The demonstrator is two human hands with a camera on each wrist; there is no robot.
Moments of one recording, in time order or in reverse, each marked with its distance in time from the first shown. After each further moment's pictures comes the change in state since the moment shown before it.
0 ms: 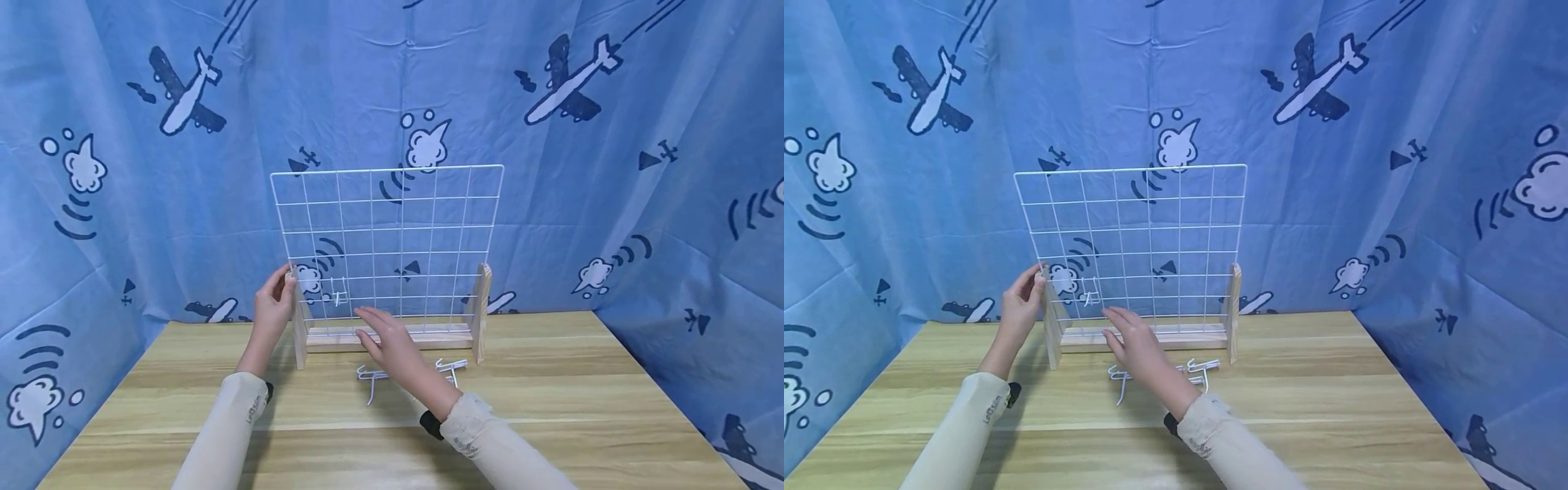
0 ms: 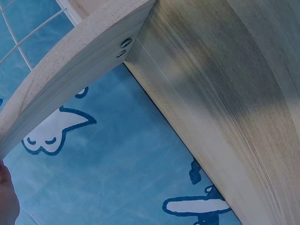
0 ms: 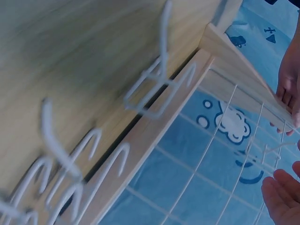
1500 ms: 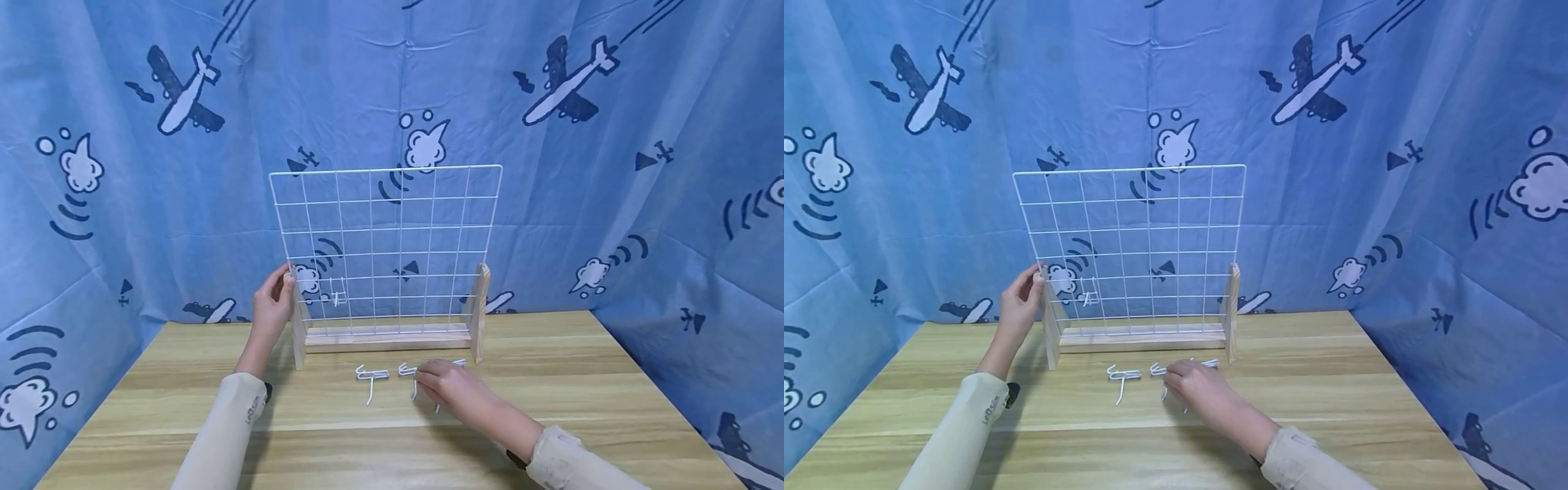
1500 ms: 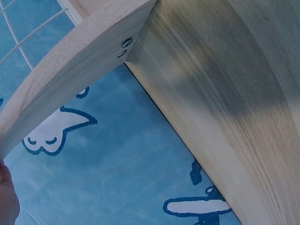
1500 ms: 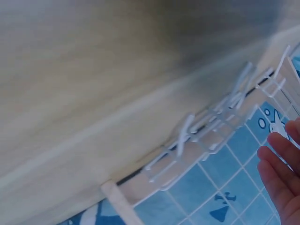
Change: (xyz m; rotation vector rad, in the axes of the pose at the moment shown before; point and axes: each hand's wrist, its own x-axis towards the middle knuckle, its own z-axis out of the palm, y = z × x) left_hand 0.000 0.000 -0.001 -0.001 -0.010 0.014; right_hand -0.086 0.038 -0.067 -0.333 -0.268 -0.331
